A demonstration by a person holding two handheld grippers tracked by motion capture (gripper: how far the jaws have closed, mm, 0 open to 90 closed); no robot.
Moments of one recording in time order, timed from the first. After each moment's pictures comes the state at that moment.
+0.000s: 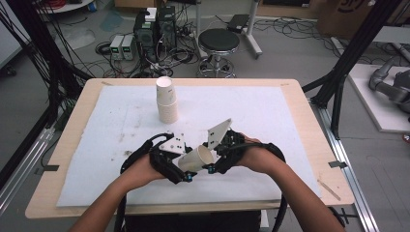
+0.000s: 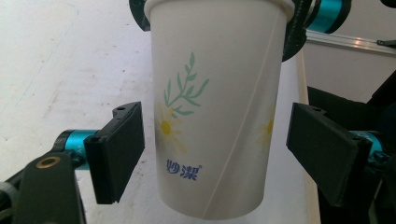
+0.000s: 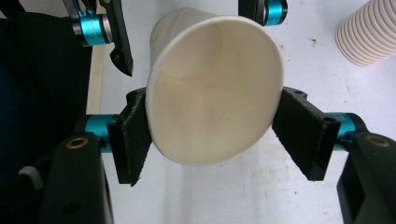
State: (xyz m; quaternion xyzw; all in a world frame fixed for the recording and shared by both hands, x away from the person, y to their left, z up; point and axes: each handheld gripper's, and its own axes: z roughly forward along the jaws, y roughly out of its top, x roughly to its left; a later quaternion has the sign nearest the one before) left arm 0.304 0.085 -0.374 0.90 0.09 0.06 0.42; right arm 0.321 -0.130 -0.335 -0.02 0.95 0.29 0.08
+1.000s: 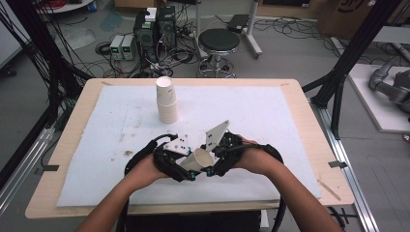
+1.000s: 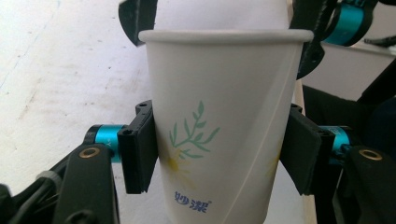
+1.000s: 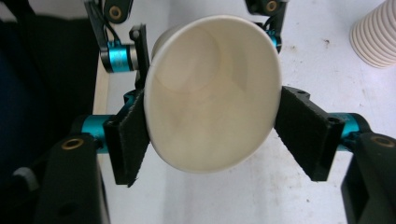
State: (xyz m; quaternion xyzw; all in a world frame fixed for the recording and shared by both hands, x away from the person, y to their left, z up) left arm 0.308 0.081 -0.384 0.90 0.10 0.03 0.42; right arm 0.321 -0.128 -0.342 -0.01 0.95 0.30 0.06
